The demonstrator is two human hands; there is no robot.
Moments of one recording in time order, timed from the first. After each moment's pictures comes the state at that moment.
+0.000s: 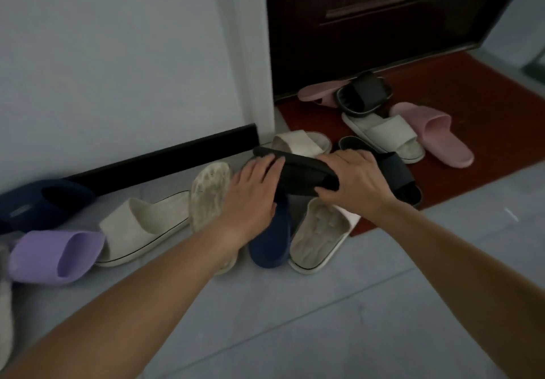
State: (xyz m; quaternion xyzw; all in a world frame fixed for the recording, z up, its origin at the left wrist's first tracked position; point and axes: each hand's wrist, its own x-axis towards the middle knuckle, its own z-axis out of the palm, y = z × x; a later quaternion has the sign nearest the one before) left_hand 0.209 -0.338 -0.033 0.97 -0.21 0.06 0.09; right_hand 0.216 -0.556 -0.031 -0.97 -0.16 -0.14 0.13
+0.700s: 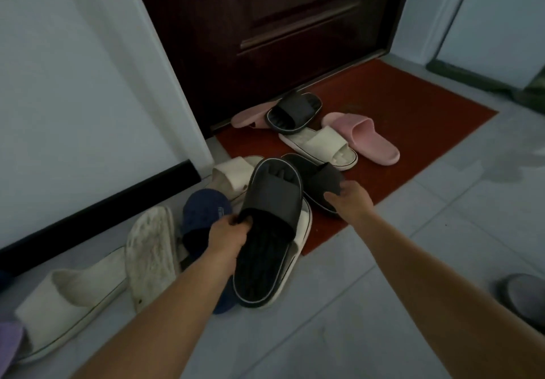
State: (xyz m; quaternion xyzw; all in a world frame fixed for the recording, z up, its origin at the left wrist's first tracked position) left_hand 0.229 -0.420 -0.066 0.80 0.15 -0.20 0.55; right_hand 0.218 -0.662 -0.083 -0.81 0.34 0.05 0.47
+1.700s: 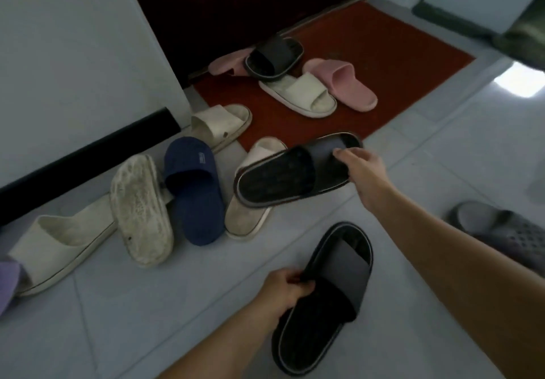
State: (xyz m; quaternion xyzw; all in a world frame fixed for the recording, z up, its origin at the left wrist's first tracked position) left_hand 0.031 -0.451 -0.130 0.74 0.07 -0.46 0.49; right_hand 0.121 -0.670 -0.065 -0.66 0.36 -0.04 0.66
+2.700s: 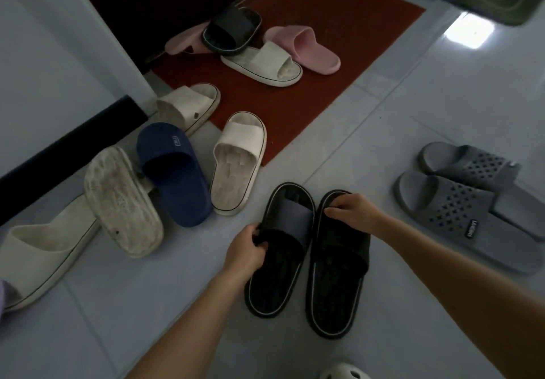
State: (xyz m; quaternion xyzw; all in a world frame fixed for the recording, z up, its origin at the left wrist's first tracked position) left_hand 0.058 -0.409 -0.143 0.88 -0.06 -0.35 0.33; right_hand -0.007 -0.653 -0.138 -0.85 0.26 0.17 0.42
